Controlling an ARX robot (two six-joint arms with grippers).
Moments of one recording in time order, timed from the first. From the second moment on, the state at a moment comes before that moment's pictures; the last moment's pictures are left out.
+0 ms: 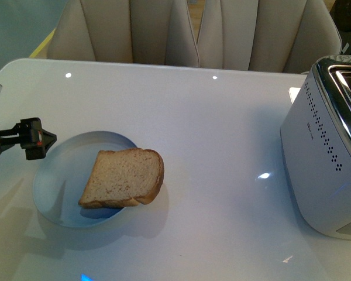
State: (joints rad) left arm 0.14 2.24 0.79 0.66 0.32 0.00; right arm 0.00 0.01 0.02 0.00 0.00 0.00
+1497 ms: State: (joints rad) left arm 0.10 2.38 0.92 0.41 0.45 0.00; right arm 0.00 0.01 0.02 0.00 0.00 0.00
